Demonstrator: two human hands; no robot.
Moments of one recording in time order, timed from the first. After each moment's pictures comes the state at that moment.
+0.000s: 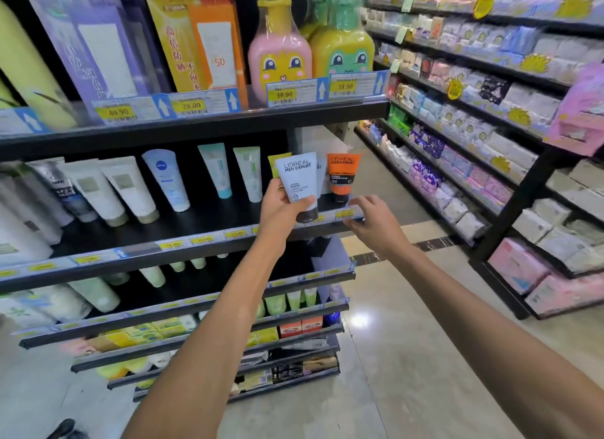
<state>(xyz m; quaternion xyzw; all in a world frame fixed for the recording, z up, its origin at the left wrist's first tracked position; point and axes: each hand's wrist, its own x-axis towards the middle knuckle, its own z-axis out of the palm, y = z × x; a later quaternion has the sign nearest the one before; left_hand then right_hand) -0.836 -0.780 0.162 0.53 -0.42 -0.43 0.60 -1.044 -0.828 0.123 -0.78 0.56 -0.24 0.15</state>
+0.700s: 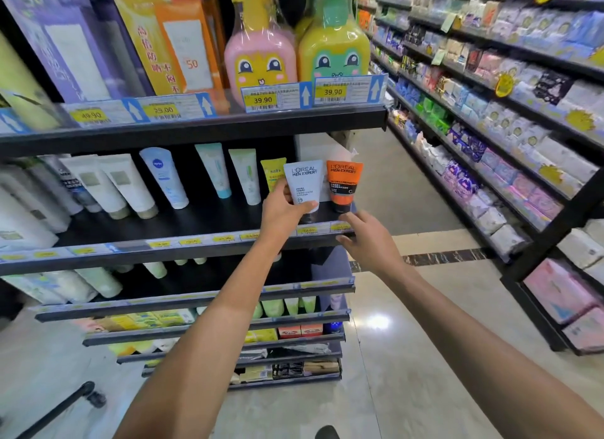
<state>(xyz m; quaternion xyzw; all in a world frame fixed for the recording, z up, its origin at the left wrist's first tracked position) -0.855 -0.845 0.139 0.65 -0.47 -0.27 0.54 -1.054 -0.873 0.091 -0.84 0.48 -0.22 0.13</state>
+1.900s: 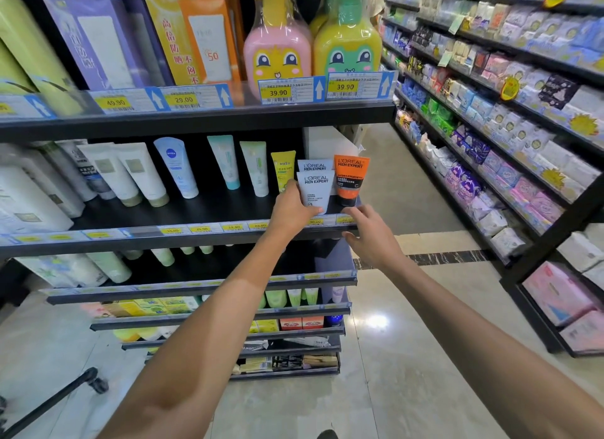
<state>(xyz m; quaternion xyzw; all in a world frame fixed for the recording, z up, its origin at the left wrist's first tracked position) -0.855 -0.835 0.137 0.72 -0.52 -0.23 0.40 -1.052 -0.858 0.097 -0.83 0.49 -0.20 0.16</state>
